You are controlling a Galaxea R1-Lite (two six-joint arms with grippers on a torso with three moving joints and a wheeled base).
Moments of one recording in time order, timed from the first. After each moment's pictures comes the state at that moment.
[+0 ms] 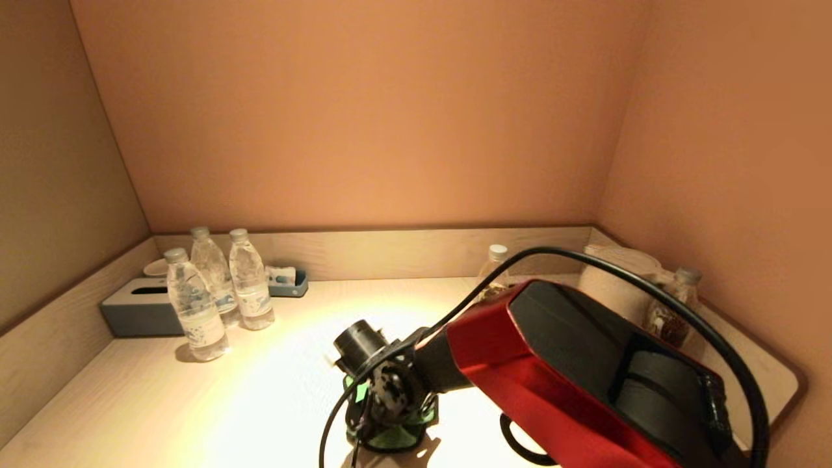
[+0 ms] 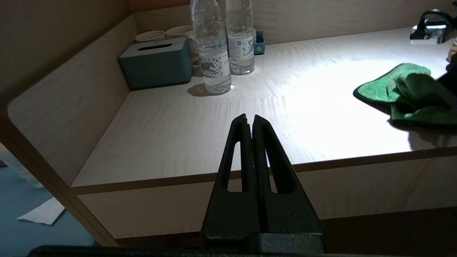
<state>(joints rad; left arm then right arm) 0.01 0.00 0.00 0.00 -0.03 0.09 0.85 2.42 -1.61 0.30 -0.18 0.26</state>
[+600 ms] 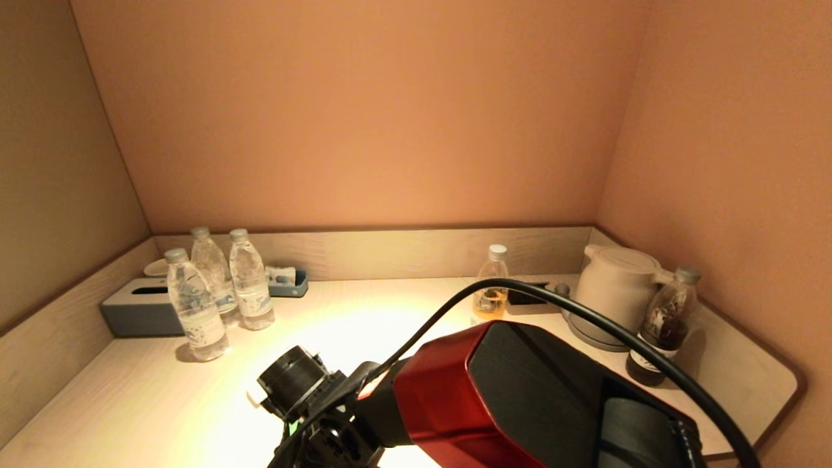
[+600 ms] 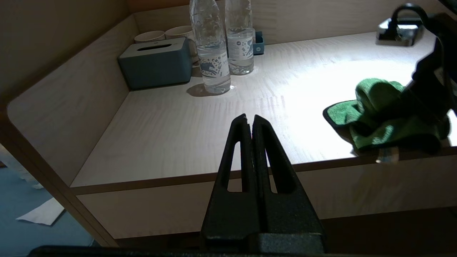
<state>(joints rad) 0.01 0.00 0.00 0.00 -0.03 0.09 0.99 2.45 -1.72 0.22 -0.11 0.22</state>
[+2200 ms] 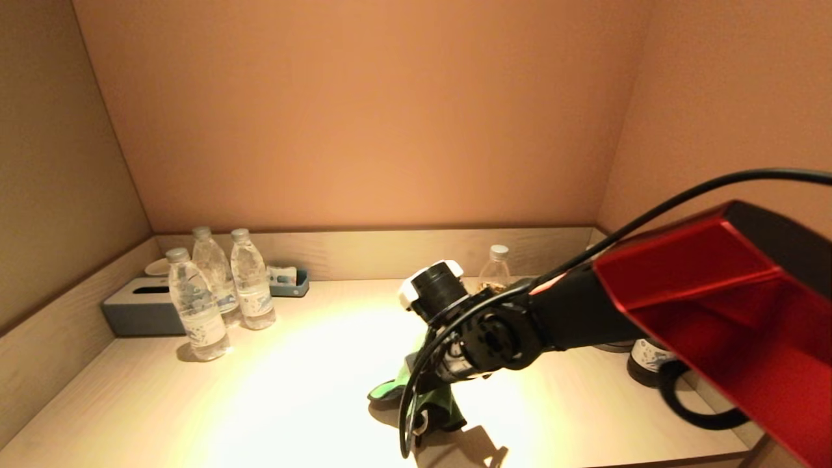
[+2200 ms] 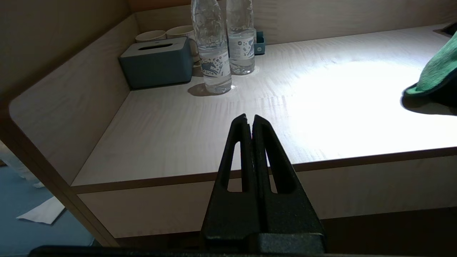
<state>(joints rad) 0.01 0.00 0.00 0.00 -0.03 0.09 0.66 2.07 -1.31 0.18 -0.17 0.23</state>
